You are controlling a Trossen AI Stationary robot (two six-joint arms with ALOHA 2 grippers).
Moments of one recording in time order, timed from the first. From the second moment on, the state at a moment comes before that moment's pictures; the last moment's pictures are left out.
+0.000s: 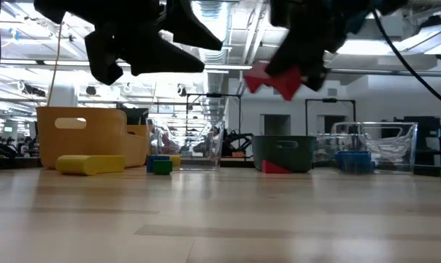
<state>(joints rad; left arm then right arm) -0.32 1.49 0.78 0.35 -0.33 0.86 0.26 1.52 0.95 -0.12 0.04 0.56</state>
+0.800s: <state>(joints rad) -0.36 1.49 0.78 0.35 -0.22 0.92 0.24 1.79 1.35 -0.28 -0.16 0.37</state>
